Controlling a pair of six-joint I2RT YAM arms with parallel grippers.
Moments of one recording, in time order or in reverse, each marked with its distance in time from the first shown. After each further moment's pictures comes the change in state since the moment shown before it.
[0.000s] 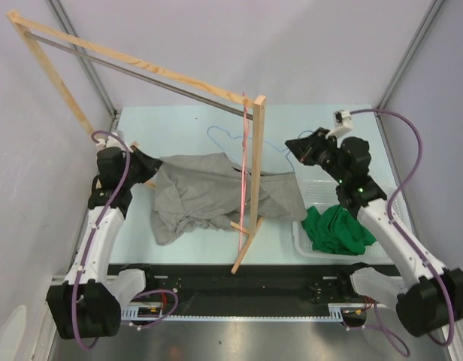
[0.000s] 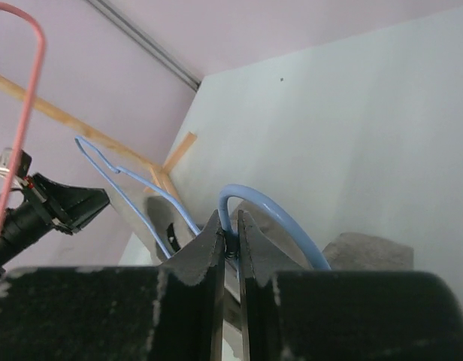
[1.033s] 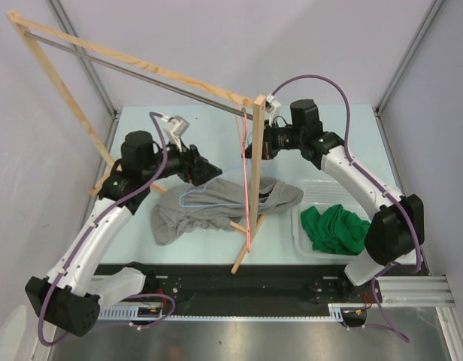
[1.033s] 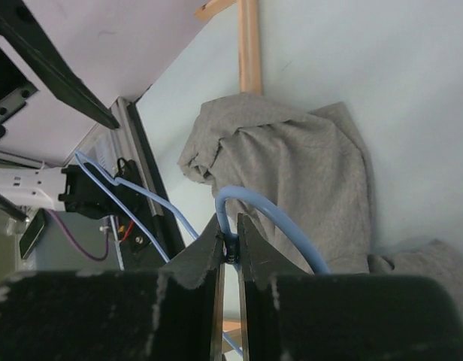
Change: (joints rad) left arm -0.406 0.044 0.262 -0.080 0.480 0.352; right arm 0.130 0.566 0.556 -0.391 -0.553 -0.407
